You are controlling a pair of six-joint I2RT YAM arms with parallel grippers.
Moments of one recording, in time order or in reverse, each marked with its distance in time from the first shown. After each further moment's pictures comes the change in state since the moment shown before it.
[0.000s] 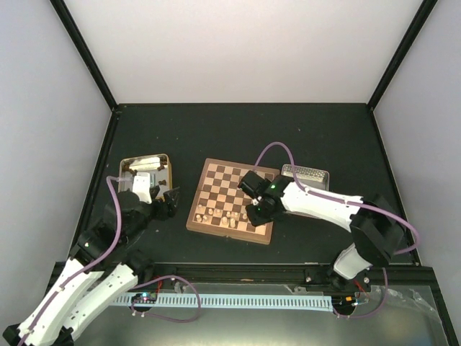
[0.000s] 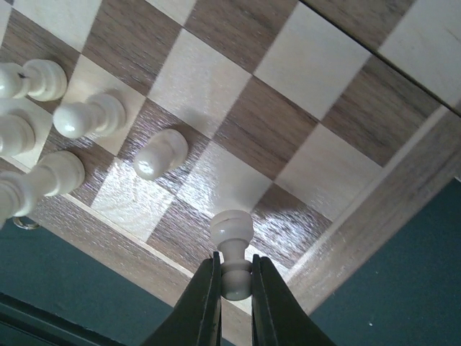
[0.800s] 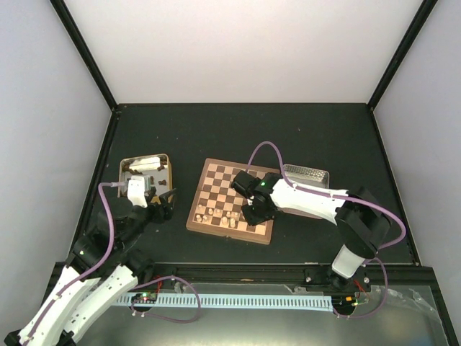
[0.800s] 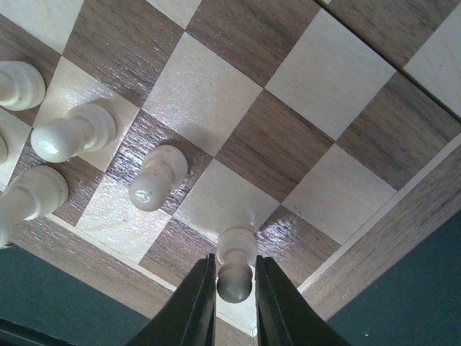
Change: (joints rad) left arm 0.000 -0.083 -0.021 -0.010 -0.015 0.018; right arm 0.018 0.122 0.093 -0.052 0.026 -0.029
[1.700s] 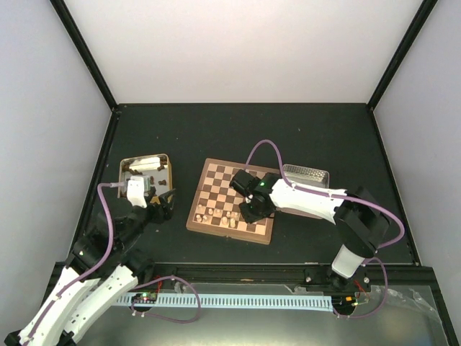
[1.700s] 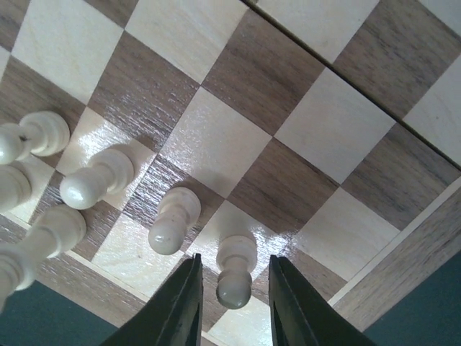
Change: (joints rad) left arm 0.000 -0.007 -0.002 0.000 -0.002 0.000; right arm 0.000 0.012 0.000 0.062 0.022 0.002
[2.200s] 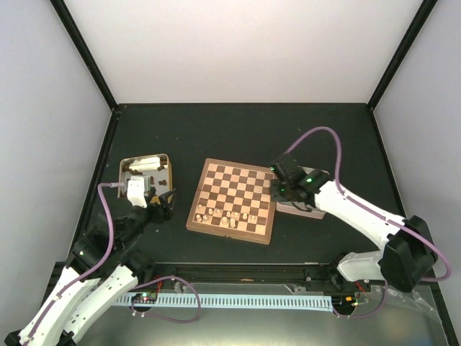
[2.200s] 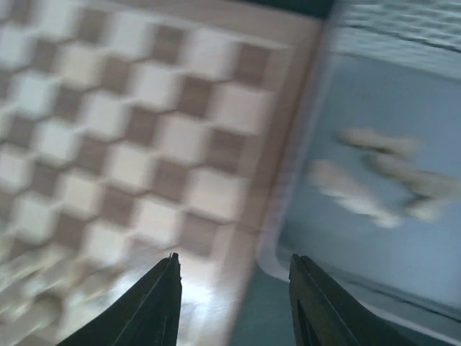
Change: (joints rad) left arm 0.000 0.001 -0.002 0.000 -0.001 0.000; right arm -0.158 -0.335 -0.108 0.084 0.121 0.075
